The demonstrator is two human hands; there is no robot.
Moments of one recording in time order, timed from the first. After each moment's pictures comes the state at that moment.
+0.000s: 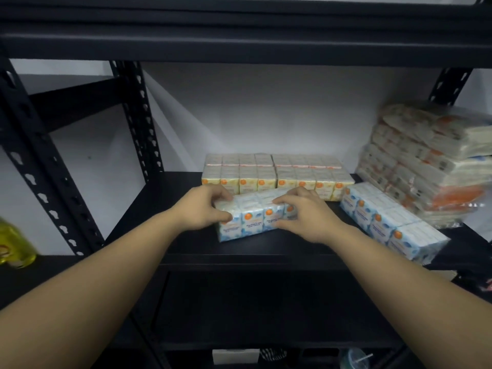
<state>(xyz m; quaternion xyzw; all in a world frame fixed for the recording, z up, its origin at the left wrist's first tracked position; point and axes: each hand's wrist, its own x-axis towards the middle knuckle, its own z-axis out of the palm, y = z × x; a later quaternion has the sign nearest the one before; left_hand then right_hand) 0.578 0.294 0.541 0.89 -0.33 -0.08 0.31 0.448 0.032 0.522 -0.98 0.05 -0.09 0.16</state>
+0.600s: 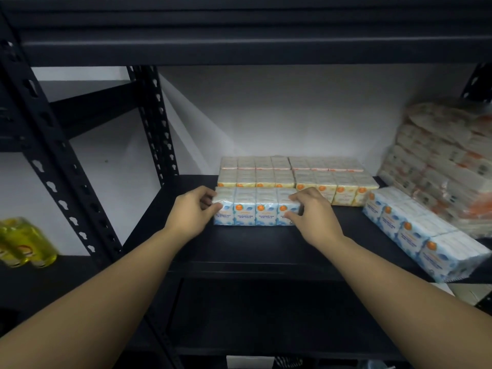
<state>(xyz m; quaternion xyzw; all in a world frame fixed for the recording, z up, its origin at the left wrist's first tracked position) 0.614 0.329 0.503 0.89 -0.23 0.08 0.38 0.490 0.052 0.490 -0.93 0.10 -0.24 0.25</state>
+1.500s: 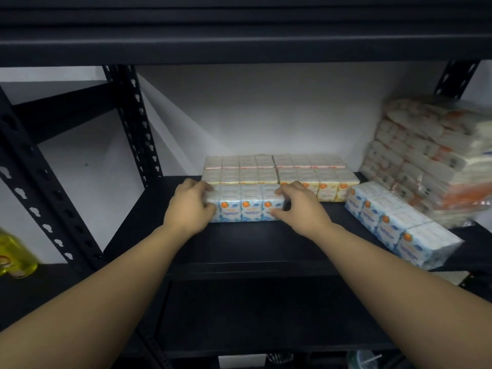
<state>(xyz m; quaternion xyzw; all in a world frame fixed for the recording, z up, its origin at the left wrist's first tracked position) 0.612 0.293 0.509 0.92 -0.25 0.12 0.28 0.490 0.034 0.501 -0.95 0.08 -0.19 0.25</state>
